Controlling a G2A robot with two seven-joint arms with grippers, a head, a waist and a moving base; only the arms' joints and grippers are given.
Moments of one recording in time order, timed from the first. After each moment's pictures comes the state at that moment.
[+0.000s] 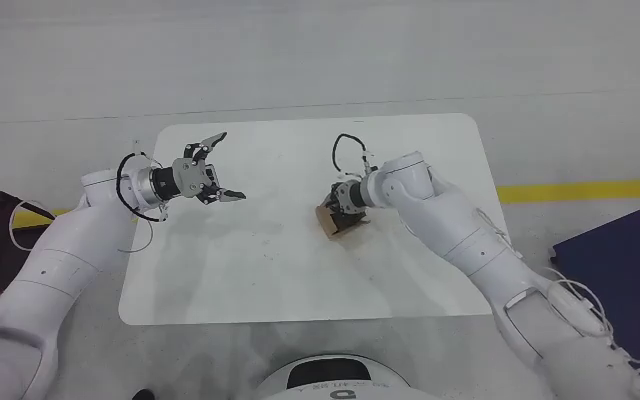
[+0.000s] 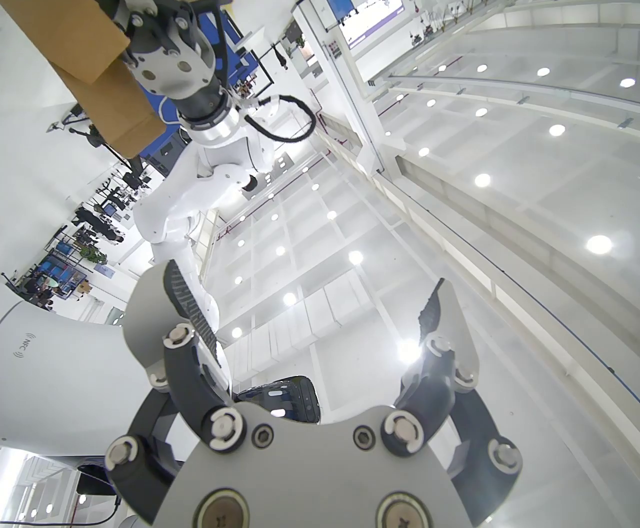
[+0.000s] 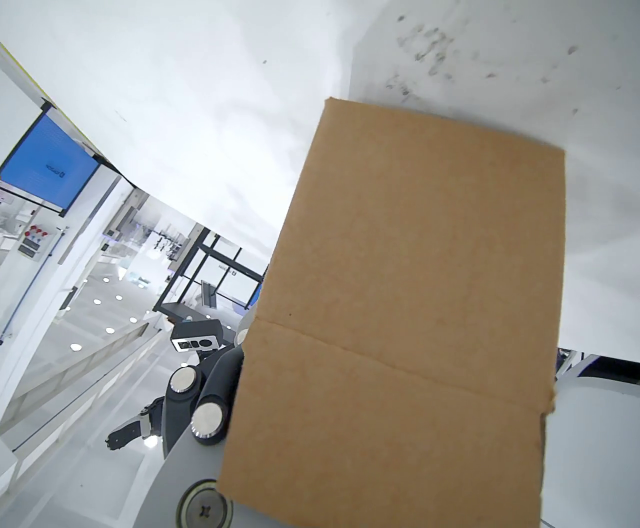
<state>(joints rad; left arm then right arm) 0.76 -0.82 -0.72 -1.08 -1.44 0.63 -1.18 -0.80 -1.21 0.75 -1.26 1.05 1.01 0.14</state>
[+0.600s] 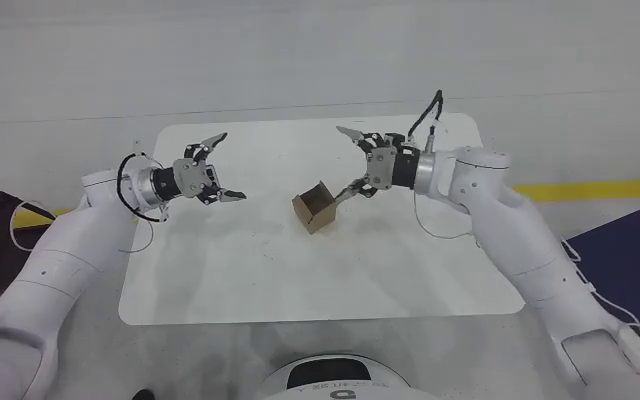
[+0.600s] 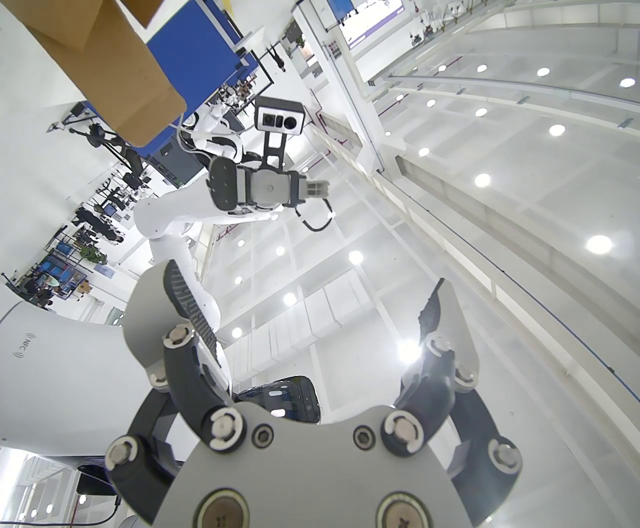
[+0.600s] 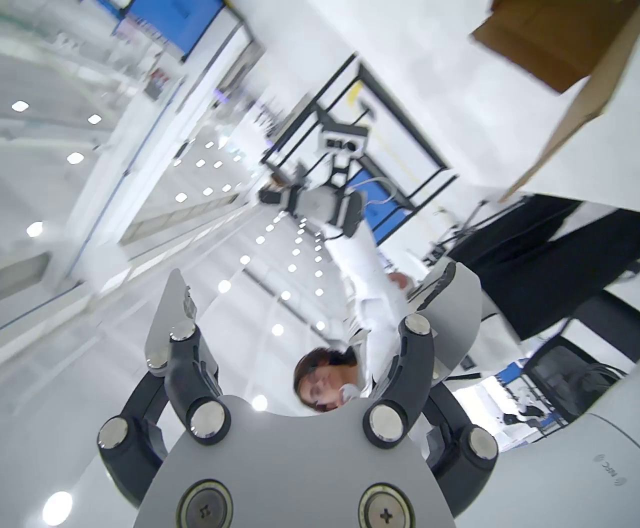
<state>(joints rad) 0.78 -0.82 -0.73 -1.09 -1.44 0.62 -1.14 -1.12 -0.99 1.15 -1.72 1.31 0.71 0.38</state>
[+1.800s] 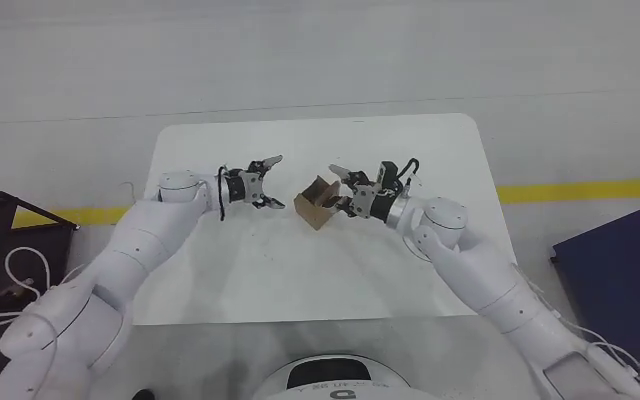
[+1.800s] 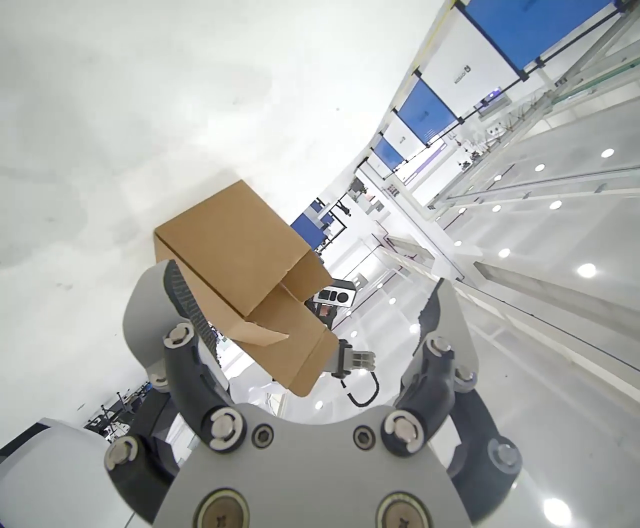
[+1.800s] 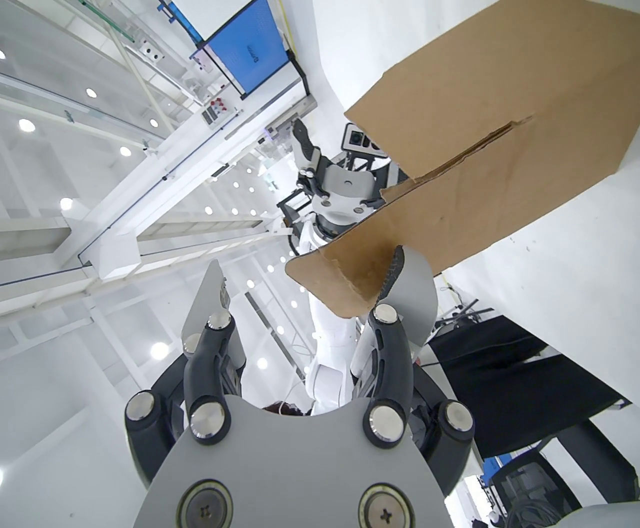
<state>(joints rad) 0.63 -1.16 -0.47 -0.69 -1.14 0.31 -0.86 -1.20 -1.06 0.97 -1.57 0.98 0.32 0.33</state>
